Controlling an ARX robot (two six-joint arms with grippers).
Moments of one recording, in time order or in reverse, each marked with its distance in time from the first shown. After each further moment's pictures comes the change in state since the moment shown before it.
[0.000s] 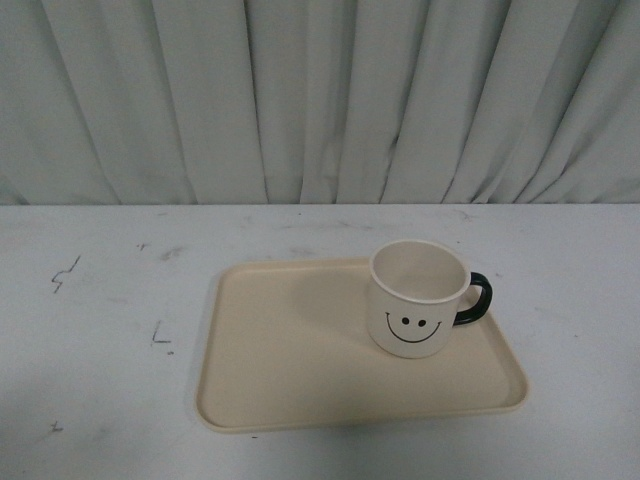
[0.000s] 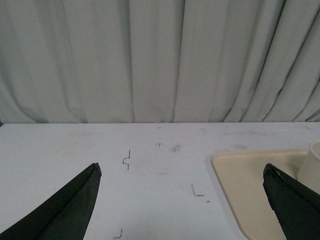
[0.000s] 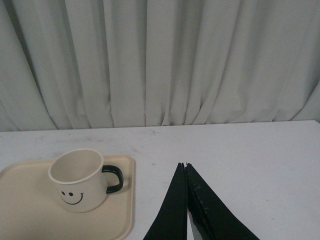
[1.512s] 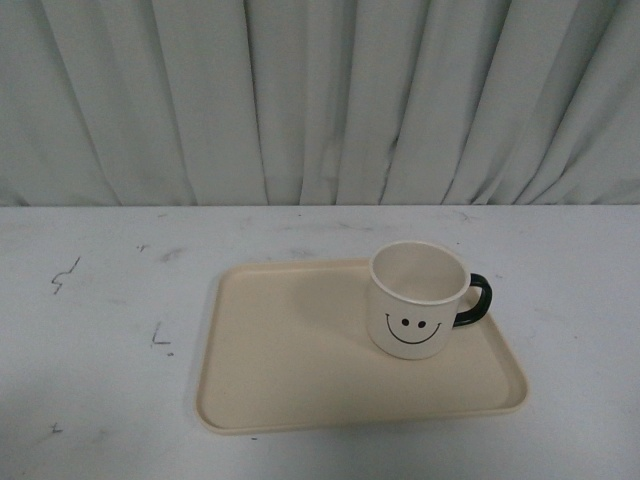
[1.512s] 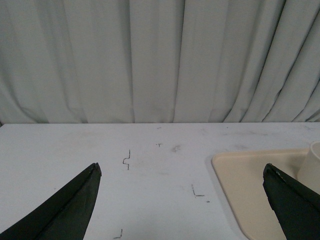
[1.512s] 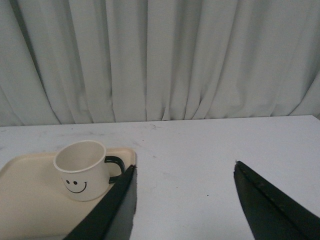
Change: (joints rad) left arm 0.000 0.000 0.000 0.000 0.000 0.000; right arm 0.000 -0.304 0.000 -0.315 -0.001 0.002
